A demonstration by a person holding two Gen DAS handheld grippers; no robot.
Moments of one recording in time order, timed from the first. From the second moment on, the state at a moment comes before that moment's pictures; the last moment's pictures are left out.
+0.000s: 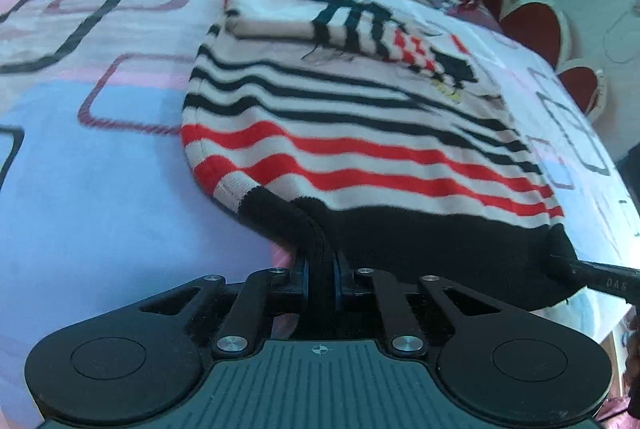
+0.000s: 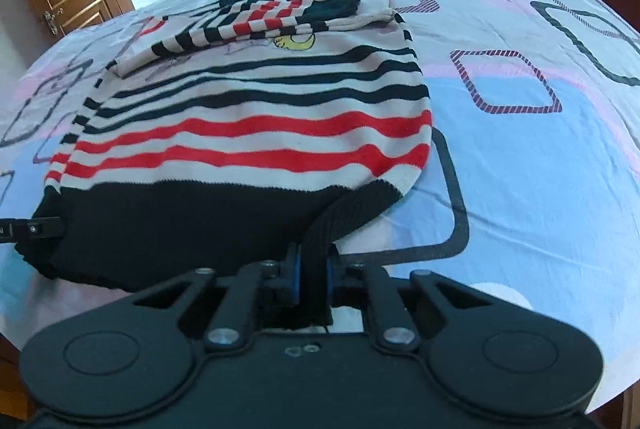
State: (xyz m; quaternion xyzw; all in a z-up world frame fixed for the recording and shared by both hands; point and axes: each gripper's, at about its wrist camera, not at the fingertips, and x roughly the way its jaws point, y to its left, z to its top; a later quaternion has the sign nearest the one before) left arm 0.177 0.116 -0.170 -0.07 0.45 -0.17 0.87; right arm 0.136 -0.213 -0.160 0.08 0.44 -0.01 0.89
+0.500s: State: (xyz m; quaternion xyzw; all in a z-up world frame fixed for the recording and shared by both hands) left arm 0.207 0.111 -0.114 -0.10 0.37 -0.20 0.90; right arm 0.149 -0.230 -0.107 0.15 0.37 0.03 0.91
